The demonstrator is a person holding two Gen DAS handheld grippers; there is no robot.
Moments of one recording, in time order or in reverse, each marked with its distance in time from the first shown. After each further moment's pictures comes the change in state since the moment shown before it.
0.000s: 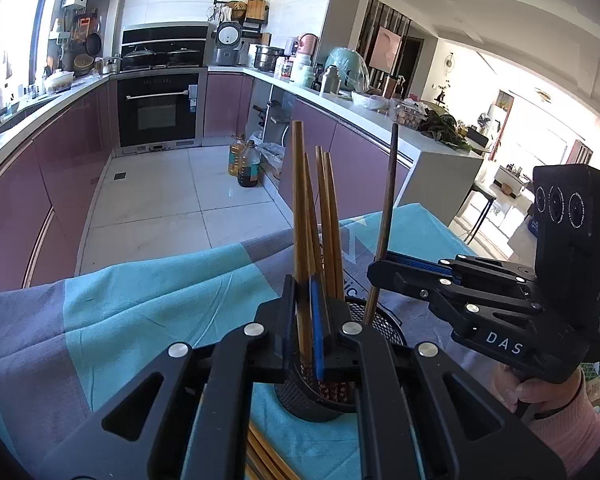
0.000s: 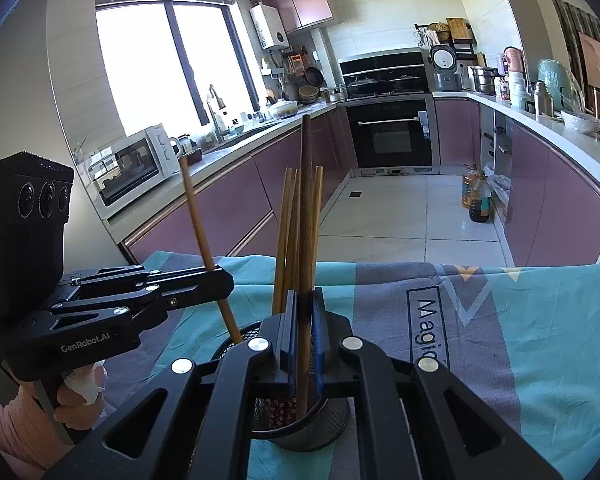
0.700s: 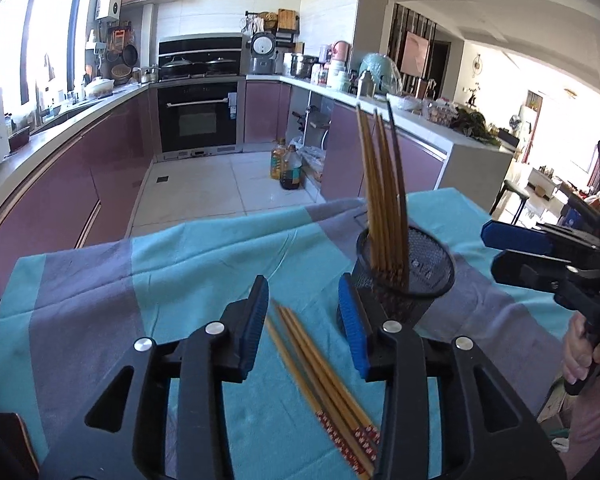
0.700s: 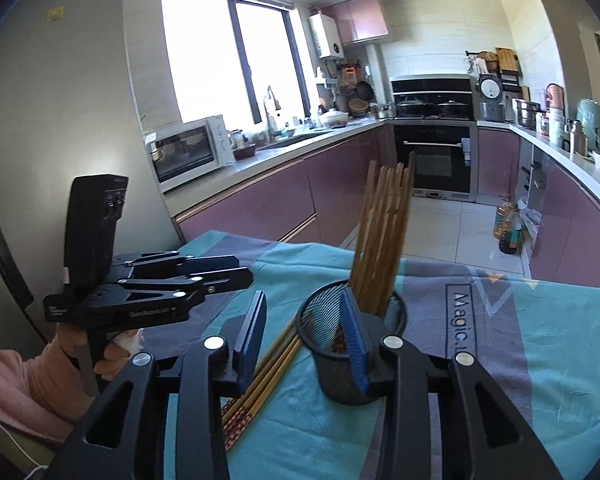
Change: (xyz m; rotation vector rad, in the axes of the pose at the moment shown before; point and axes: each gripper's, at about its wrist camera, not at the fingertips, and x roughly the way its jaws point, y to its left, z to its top) left arm -0.038 0.046 -0.075 0.004 -0.025 0.162; right arm -0.052 0.058 -0.045 -0.174 0.006 0.147
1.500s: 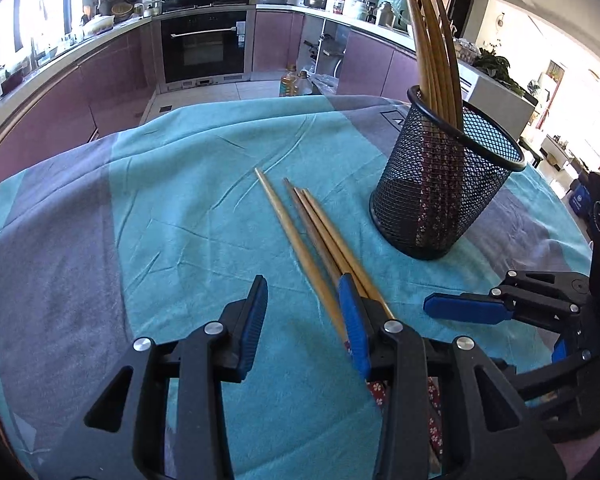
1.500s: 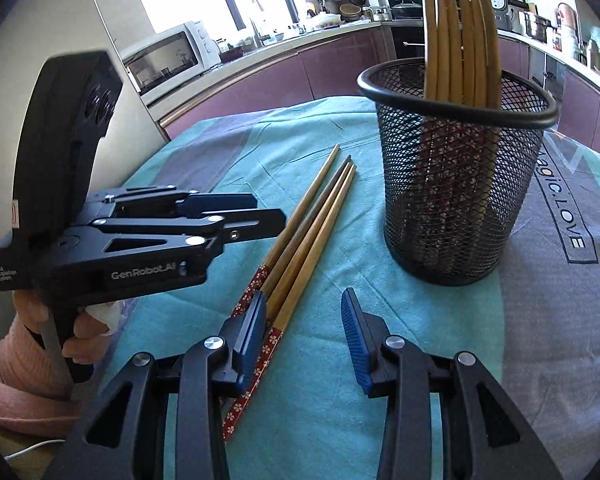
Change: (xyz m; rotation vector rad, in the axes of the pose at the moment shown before) left arm 0.067 0.010 -0.076 -0.044 0.246 0.013; right arm 0.104 0.019 -0.070 0.110 0.300 -0.021
